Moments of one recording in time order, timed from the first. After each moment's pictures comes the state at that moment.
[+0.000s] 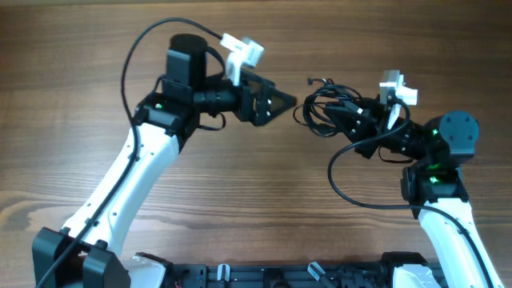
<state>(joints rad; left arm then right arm) -0.36 1.50 1.20 -0.26 0.97 -0.25 -0.01 1.07 0.60 0.54 -1.17 0.45</state>
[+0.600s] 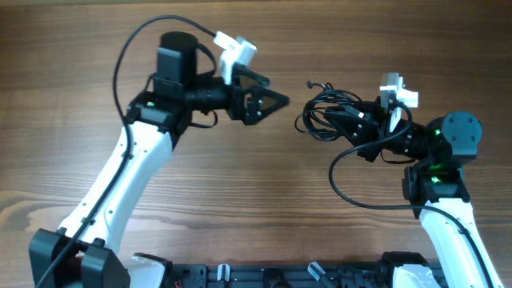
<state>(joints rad) -0.29 1.50 1.20 -0.26 1.02 -0.20 -0.03 1.07 0.60 0.55 -1.23 0.45</state>
